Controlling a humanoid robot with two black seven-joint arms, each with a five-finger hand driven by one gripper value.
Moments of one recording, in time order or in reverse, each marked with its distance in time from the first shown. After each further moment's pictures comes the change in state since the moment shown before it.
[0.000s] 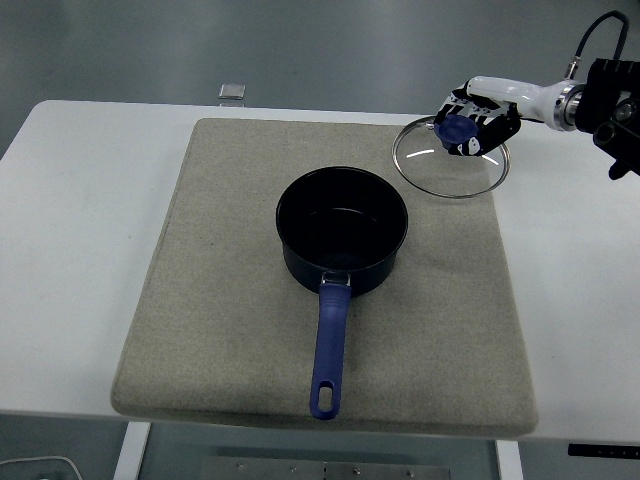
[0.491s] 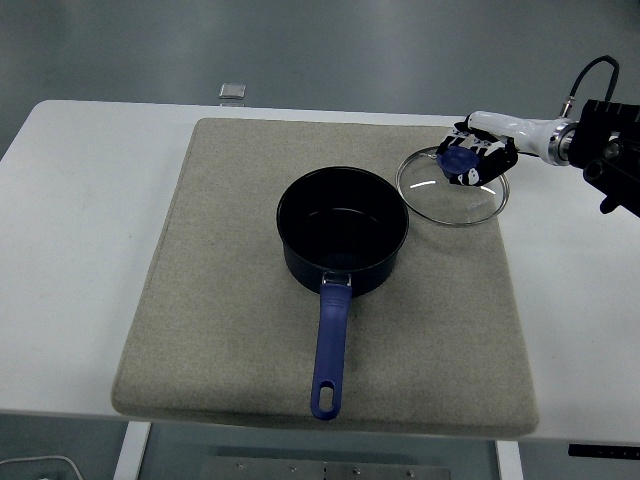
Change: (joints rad) left arm 0.001 0.000 0.000 0.000 0.000 0.000 0.000; right arm -0.088 0.005 -0.005 -0.013 0.004 -0.031 0.008
